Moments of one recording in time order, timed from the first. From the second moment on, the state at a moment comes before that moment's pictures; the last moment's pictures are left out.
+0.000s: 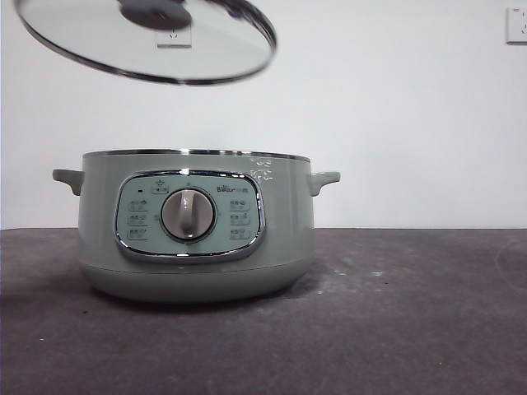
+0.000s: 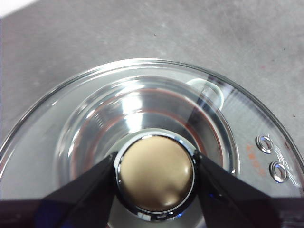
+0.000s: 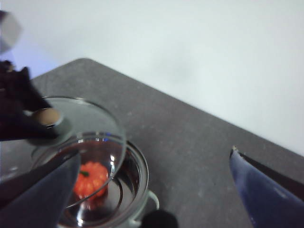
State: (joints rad) left arm -0.43 1.51 1.71 -0.96 0.21 0.18; right arm 0.72 1.18 1.69 -0.82 0.21 -0.12
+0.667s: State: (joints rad) left arm -0.45 1.71 1.71 -0.87 0.20 0.20; right arm 0.72 1.18 1.69 -0.86 0.21 -0.12
